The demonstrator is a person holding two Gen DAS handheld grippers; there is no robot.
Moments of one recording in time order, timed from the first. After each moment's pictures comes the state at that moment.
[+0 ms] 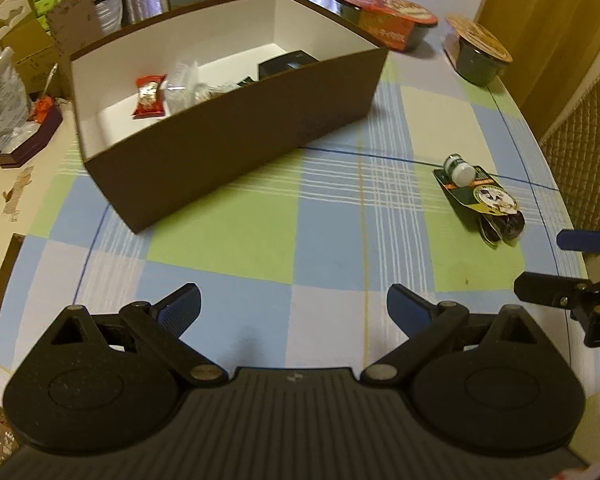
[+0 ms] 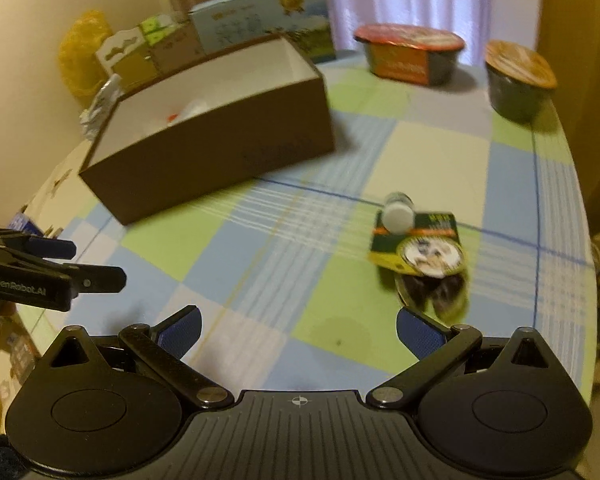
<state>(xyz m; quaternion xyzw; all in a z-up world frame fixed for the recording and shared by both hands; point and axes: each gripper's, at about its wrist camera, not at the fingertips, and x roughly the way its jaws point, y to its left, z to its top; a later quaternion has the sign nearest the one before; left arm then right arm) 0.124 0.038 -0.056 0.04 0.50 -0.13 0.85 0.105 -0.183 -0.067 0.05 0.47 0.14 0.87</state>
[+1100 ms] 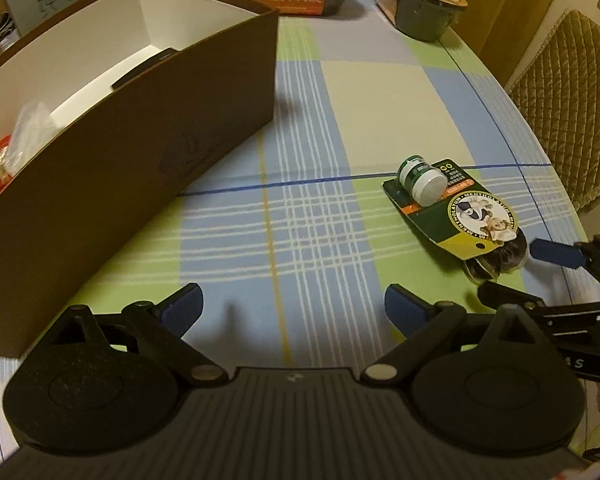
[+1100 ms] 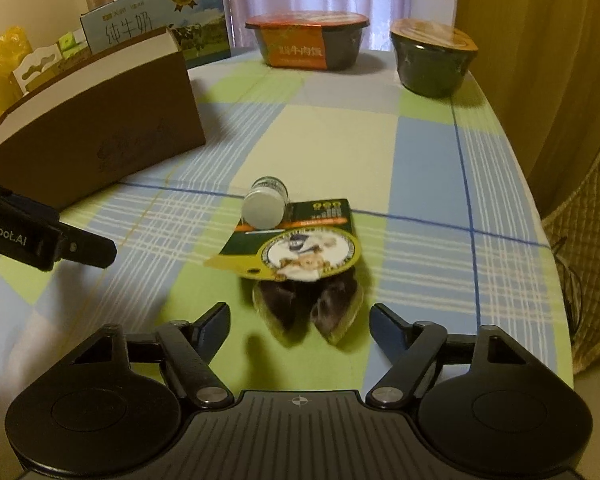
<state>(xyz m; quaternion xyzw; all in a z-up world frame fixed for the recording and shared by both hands) 0.216 -0.070 -0.120 0.11 0.52 -0.23 0.82 0.143 -0.232 -0.142 0.03 0.44 0.03 0.90</state>
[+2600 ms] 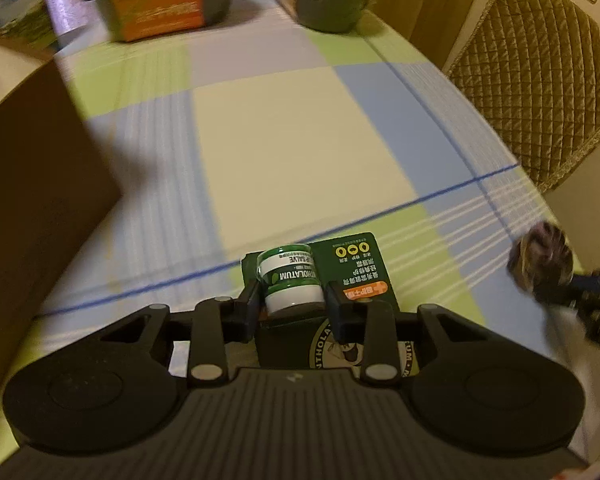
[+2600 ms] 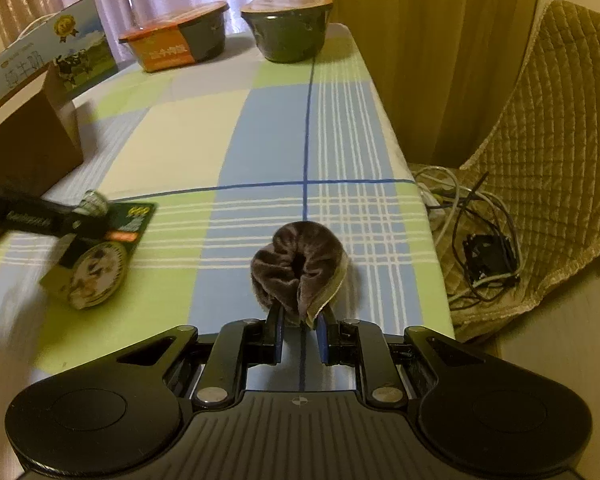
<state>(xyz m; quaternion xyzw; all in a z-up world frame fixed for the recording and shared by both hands) 0.248 -0.157 -0.157 0.14 0.49 -0.32 0.80 0.118 -0.334 -0.142 0.09 0.46 -0.07 0.88</state>
